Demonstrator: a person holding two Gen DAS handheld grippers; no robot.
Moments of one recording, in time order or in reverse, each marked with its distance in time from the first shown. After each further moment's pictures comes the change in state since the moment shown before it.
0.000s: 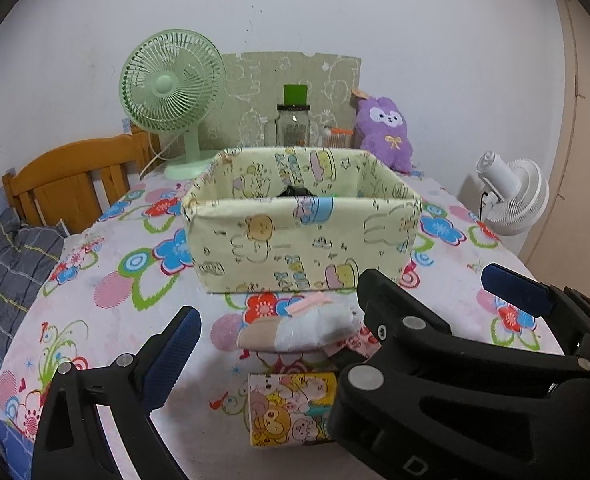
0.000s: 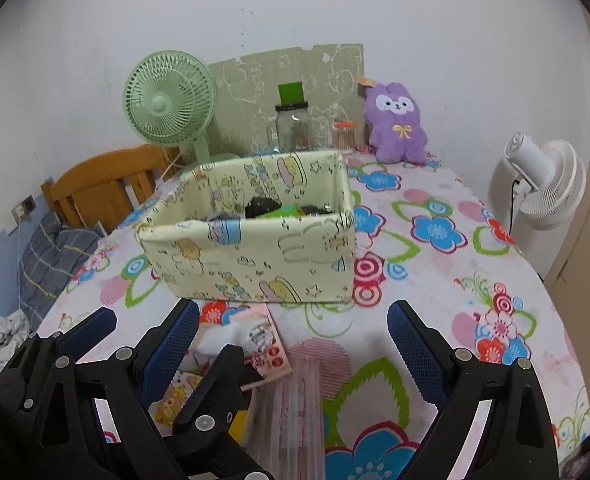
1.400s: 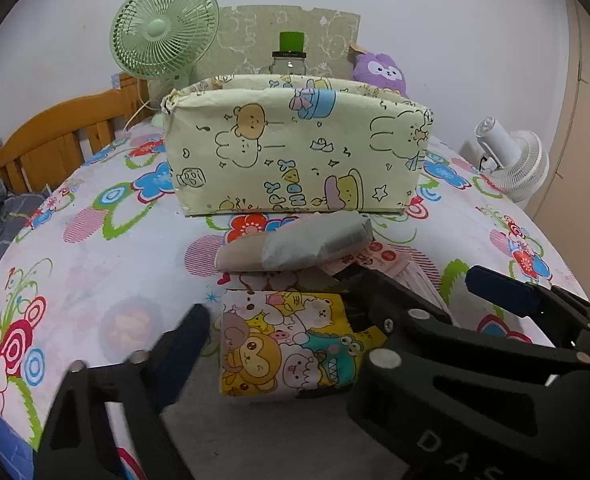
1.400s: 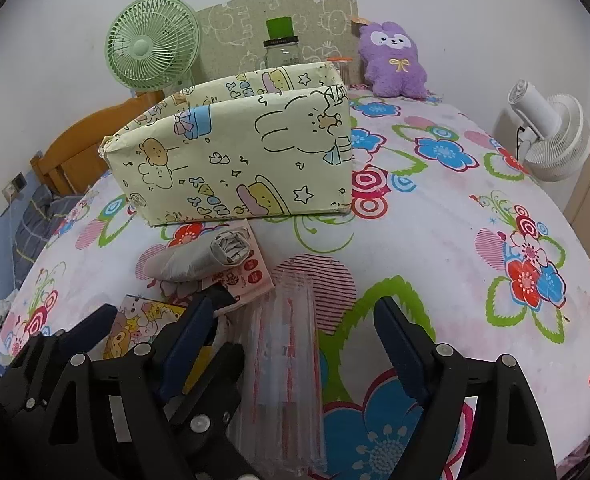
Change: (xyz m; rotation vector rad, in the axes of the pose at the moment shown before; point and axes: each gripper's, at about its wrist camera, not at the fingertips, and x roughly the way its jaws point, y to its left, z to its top) left arm 0.031 0.003 -0.045 -0.021 0.120 -0.038; right arm 0.035 -0.008 -0.045 0.019 0.150 0.000
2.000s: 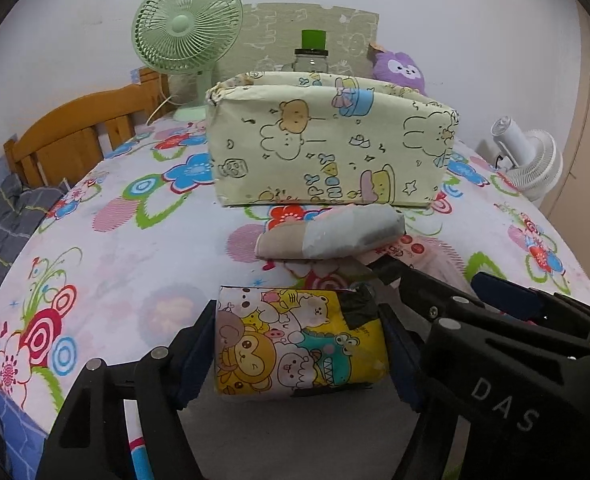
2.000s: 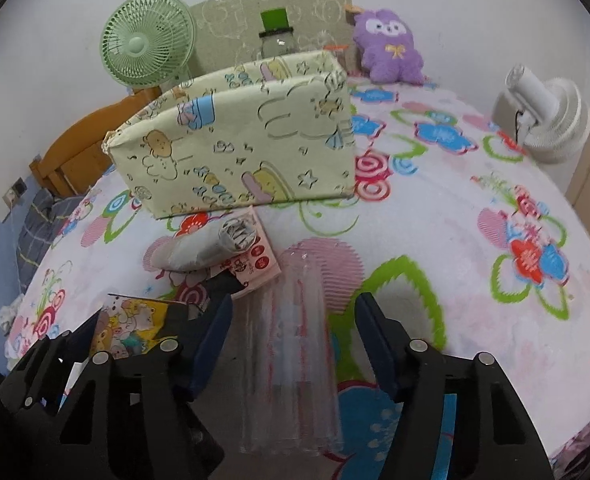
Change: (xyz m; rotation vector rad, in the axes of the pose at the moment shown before) left arm -0.012 0.019 -0.006 -0.012 0.007 0.057; right arm -0.001 0.006 -0.005 0.046 0.051 0.025
